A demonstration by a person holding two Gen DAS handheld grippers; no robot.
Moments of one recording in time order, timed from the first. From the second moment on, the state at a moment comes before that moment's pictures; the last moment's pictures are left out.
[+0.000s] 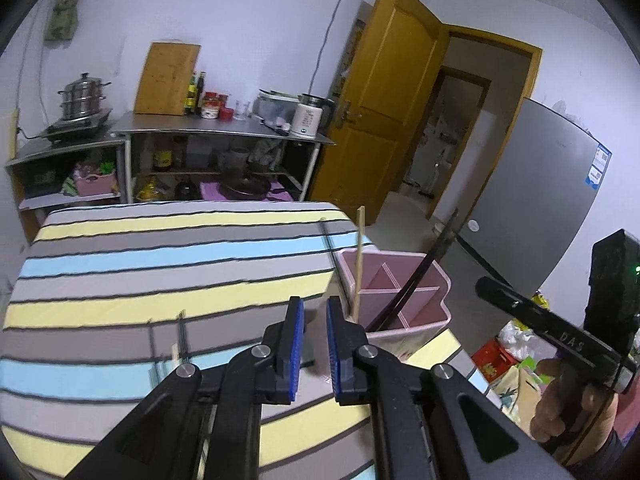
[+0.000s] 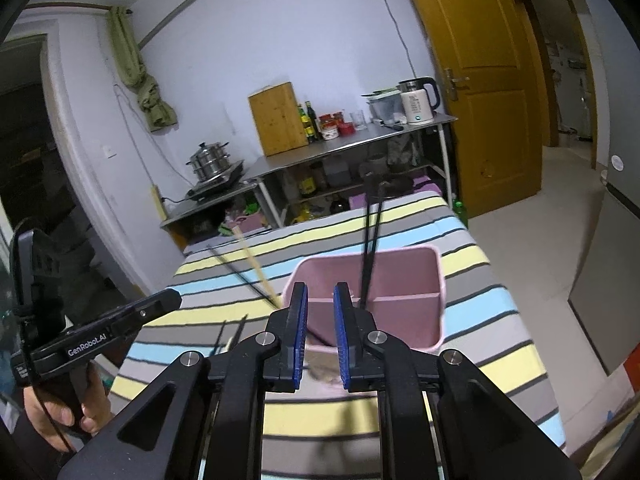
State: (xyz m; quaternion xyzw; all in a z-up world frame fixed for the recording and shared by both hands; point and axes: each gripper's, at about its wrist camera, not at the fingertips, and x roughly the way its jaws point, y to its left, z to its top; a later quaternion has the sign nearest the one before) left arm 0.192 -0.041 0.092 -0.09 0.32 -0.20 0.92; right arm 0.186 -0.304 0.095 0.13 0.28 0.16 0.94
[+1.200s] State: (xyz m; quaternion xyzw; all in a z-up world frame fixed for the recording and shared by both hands) left arm 0.165 0.060 -0.034 -0.12 0.42 -0.06 0.90; right arm 0.168 -0.198 0.011 0.09 0.39 0.25 0.88
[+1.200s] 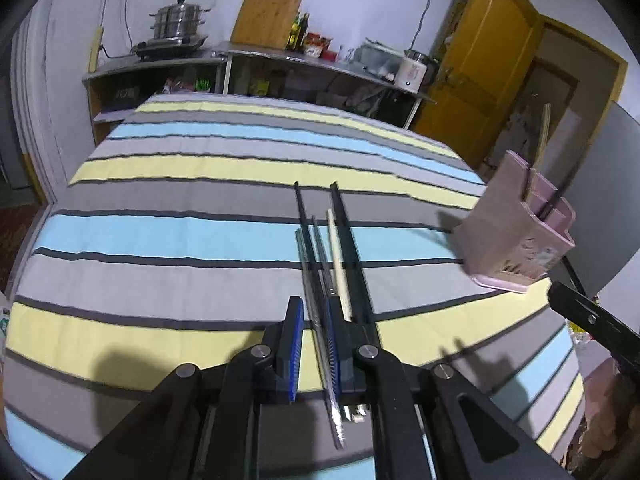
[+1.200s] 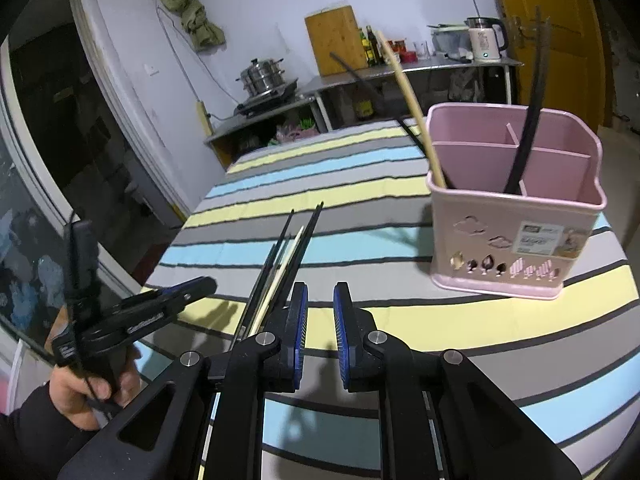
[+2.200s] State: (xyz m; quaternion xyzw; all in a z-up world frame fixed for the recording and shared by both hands) left arm 0.219 0.053 -0.071 -0.08 0.44 -0.04 0.89; right arm 0.183 -0.162 -0.012 0.06 0.41 0.27 0.87
